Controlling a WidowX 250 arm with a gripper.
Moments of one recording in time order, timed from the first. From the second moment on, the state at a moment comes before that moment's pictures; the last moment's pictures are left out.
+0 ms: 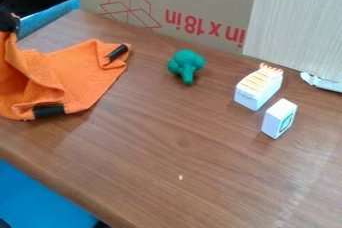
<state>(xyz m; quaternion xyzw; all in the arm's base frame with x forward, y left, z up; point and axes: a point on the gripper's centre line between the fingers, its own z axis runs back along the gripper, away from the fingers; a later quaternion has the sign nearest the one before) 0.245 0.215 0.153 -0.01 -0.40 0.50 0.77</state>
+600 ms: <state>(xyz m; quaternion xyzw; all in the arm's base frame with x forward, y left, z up) 0.236 0.260 0.131 0.07 -0.37 0.55 0.75</state>
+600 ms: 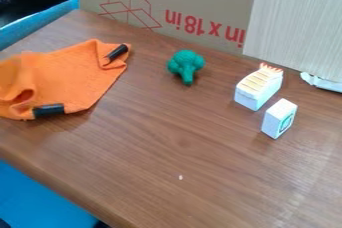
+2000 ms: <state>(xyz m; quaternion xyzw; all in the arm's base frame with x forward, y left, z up) 0.193 0.312 0.138 0.12 -0.36 0.51 0.77</state>
